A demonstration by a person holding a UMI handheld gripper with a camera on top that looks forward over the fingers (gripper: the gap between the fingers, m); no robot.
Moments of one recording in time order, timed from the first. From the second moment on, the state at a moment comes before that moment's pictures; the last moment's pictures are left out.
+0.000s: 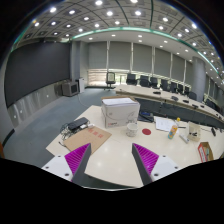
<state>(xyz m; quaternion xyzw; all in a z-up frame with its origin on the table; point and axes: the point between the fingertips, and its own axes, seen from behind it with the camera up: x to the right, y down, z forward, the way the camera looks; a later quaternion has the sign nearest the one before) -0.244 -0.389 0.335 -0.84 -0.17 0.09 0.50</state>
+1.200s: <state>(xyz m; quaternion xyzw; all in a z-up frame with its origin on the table) 0.149 0.102 0.108 -0.82 -0.01 0.01 0.58</state>
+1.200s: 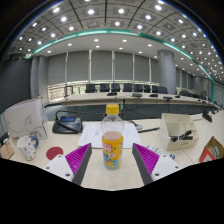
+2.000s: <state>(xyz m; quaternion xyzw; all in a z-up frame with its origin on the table) 0.141 0.191 0.093 -0.81 -0.08 -0.09 0.58</state>
